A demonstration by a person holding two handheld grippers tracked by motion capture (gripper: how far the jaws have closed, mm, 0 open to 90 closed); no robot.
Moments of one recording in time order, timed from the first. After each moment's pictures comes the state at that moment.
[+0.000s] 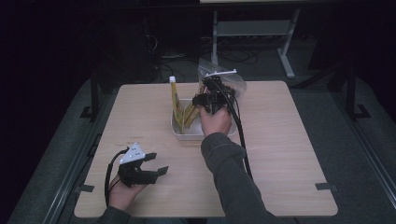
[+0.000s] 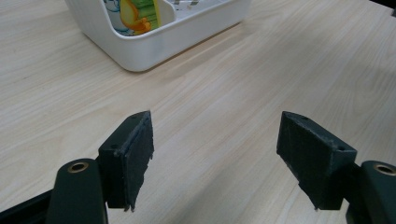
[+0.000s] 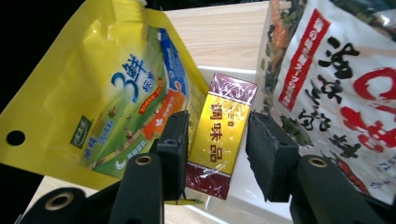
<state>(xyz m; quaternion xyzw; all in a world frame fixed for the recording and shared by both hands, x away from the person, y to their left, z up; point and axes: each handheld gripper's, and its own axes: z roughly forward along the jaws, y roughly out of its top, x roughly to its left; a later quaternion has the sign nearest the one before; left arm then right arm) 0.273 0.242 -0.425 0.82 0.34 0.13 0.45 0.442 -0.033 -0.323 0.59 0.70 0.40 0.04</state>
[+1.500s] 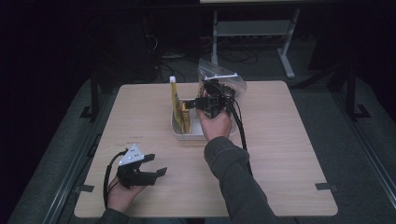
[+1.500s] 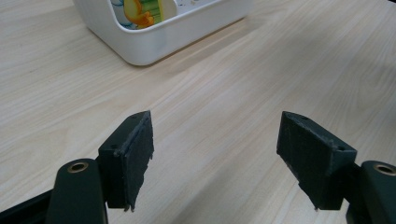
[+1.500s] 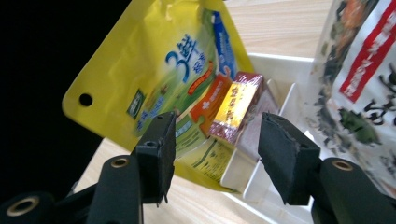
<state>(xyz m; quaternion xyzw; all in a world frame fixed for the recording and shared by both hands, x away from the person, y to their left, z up) 0.269 0.245 -0.427 0.82 0.34 0.13 0.44 0.434 -0.036 -0.330 0.54 0.71 0.45 -0.04</state>
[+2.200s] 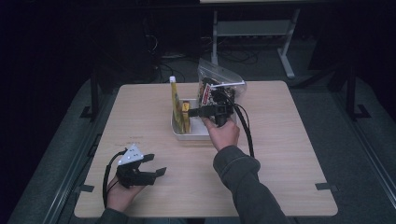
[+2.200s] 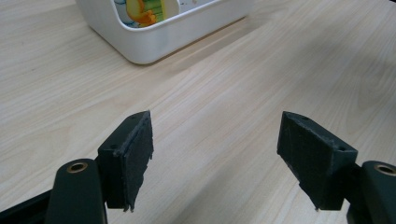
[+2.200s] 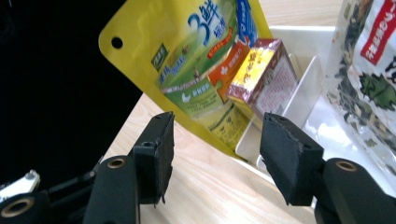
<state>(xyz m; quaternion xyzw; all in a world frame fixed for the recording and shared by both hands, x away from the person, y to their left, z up) 0.270 0.248 -0.427 0.82 0.34 0.13 0.44 0.413 -0.054 -0.339 0.51 0.72 0.47 -0.08</state>
